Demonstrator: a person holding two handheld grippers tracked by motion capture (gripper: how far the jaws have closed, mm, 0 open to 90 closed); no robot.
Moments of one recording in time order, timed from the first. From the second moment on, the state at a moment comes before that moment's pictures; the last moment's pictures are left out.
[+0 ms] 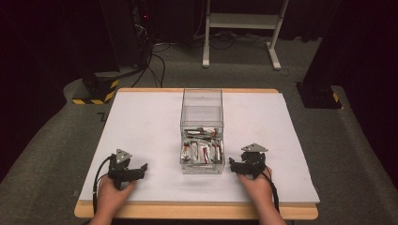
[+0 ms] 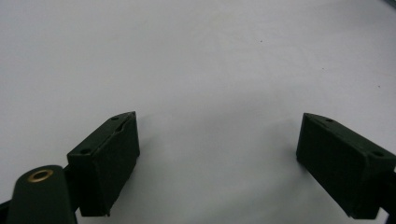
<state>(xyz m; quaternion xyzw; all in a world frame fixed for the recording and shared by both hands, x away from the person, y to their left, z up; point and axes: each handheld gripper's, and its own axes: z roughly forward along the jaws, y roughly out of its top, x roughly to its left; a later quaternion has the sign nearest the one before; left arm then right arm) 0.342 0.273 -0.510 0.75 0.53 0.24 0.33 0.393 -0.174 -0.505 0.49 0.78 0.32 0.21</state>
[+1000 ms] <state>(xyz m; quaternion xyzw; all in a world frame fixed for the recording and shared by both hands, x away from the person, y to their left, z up) 0.342 0.273 -0.510 0.75 0.53 0.24 0.32 0.393 -0.174 -0.505 0.50 0.78 0.32 0.21</state>
